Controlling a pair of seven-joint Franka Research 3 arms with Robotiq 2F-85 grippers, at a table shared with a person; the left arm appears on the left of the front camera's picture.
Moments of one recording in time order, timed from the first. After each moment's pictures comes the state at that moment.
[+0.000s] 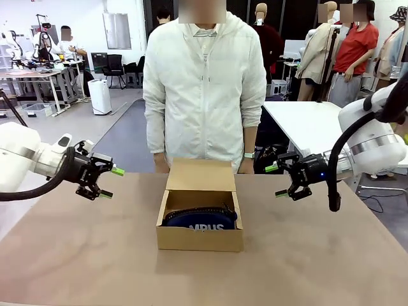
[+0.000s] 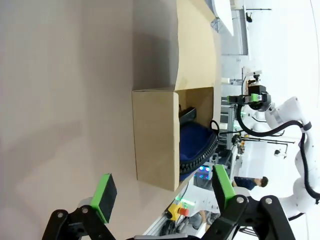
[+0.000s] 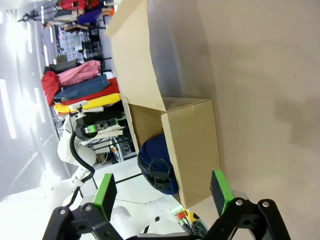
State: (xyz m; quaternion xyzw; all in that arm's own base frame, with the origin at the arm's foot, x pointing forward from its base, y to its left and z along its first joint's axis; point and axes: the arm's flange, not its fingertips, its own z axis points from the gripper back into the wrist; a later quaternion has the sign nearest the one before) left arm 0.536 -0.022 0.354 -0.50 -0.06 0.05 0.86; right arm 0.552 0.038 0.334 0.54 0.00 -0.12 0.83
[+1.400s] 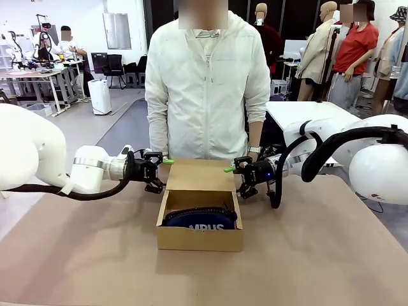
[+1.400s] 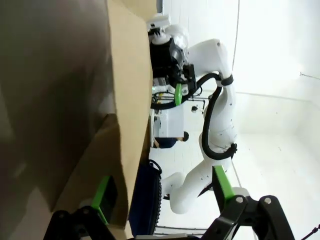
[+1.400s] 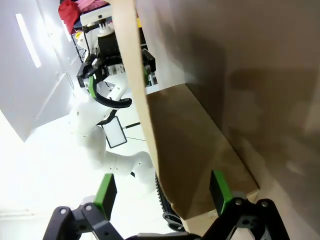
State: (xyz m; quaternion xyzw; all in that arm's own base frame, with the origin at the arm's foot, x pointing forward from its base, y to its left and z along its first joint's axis) left arm 0.684 -0.162 0.258 -0.69 0.08 -0.02 0.72; right arm 0.700 0.156 0.241 0.63 0.19 0.02 0.76
